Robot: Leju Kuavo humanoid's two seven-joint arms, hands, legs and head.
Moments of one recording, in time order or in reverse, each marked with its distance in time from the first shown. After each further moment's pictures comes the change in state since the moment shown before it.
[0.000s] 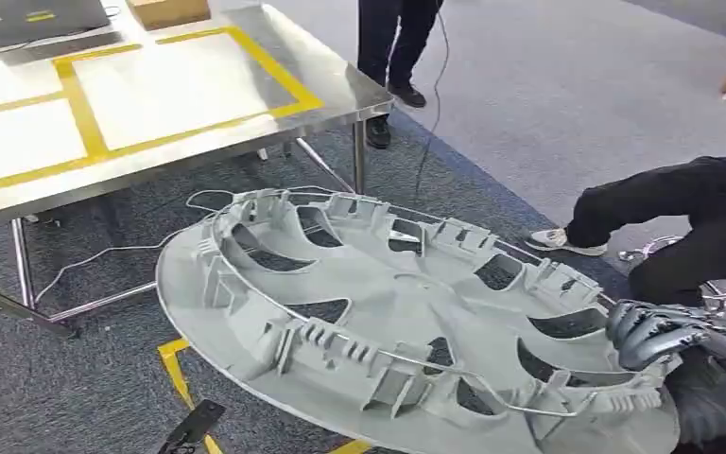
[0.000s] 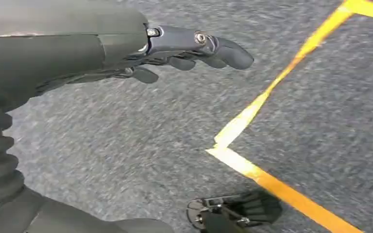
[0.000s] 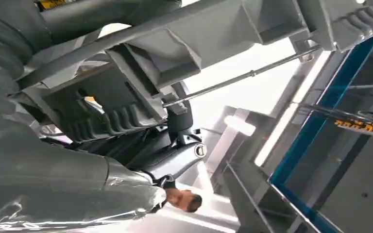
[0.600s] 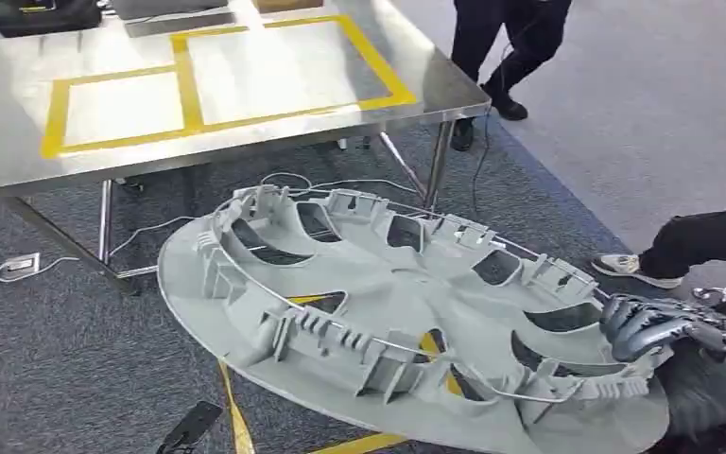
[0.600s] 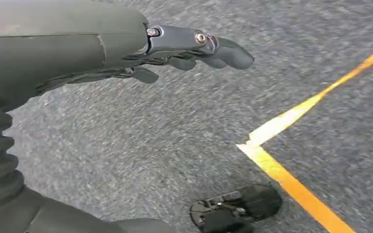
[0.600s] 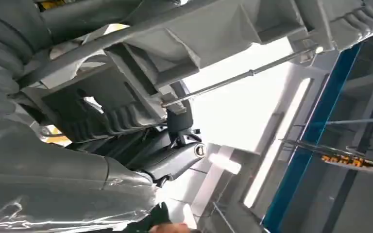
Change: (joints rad) left arm 0.005 0.006 0.000 0.000 0.003 -0.006 0.005; right arm -0.010 -0.003 0.006 0.007 0.000 -0.010 0.005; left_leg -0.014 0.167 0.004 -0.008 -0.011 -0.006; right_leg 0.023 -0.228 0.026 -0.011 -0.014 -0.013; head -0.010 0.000
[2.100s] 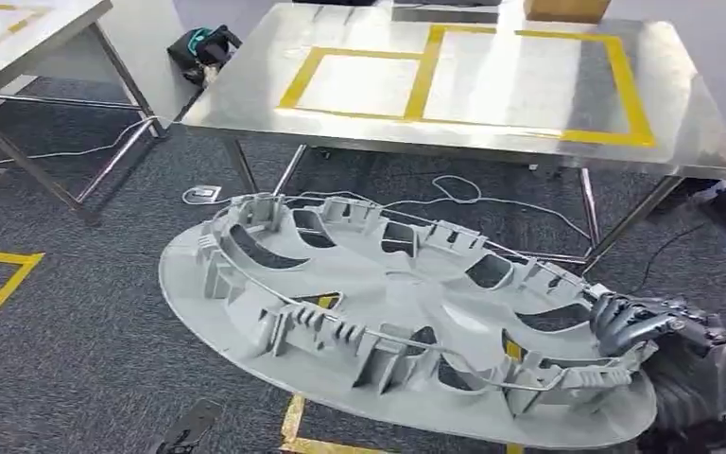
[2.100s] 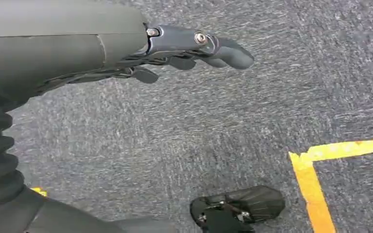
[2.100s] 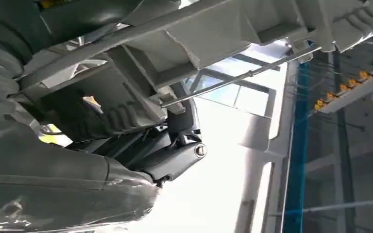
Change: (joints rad) left arm -0.003 0.006 -0.002 0.000 0.016 -0.005 0.014; right arm -0.017 -0.006 0.036 0.032 0.011 -0.031 0.015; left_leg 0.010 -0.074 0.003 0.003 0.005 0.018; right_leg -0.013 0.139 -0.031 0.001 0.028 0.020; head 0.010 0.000
